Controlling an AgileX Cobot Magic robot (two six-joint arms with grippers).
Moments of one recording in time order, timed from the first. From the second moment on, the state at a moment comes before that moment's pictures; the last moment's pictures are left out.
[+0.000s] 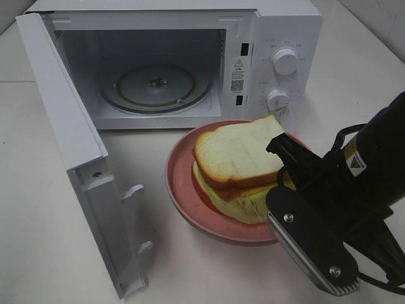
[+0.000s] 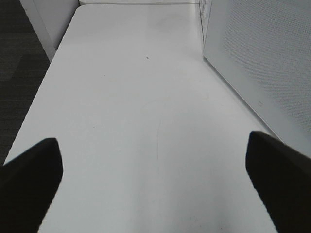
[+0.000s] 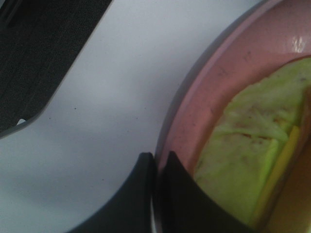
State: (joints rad) left arm 0.06 0.00 -0.50 0.00 1.05 0.03; right arm 0.73 1.36 -0.69 -0.02 0.63 -1.46
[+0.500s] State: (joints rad) left arm 0.06 0.00 -0.50 0.00 1.05 0.03; right arm 0.73 1.45 -0.79 -0.01 0.63 -1.46
